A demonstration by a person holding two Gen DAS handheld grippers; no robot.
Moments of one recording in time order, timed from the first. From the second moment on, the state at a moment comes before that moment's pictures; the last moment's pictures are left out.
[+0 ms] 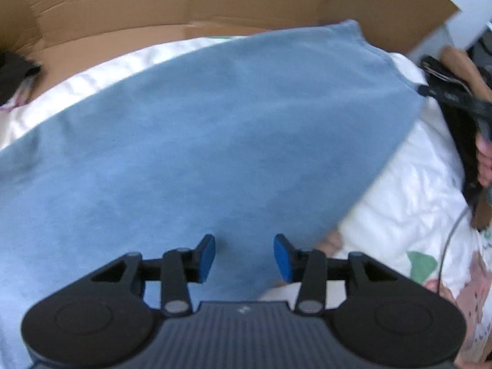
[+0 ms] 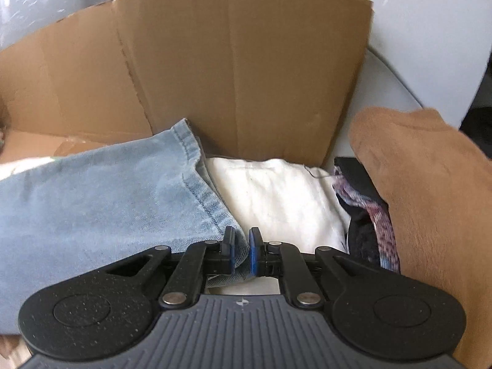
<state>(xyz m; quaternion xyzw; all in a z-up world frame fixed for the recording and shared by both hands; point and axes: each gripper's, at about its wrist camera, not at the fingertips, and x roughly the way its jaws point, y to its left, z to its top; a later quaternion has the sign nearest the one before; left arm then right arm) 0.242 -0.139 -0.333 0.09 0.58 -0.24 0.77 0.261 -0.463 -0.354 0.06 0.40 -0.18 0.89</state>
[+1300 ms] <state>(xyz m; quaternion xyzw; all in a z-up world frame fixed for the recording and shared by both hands) 0.200 -0.239 -0.373 0.27 0.41 -0.29 0.82 0.207 -0.403 -0.364 0.13 0.42 -0.12 0.89</state>
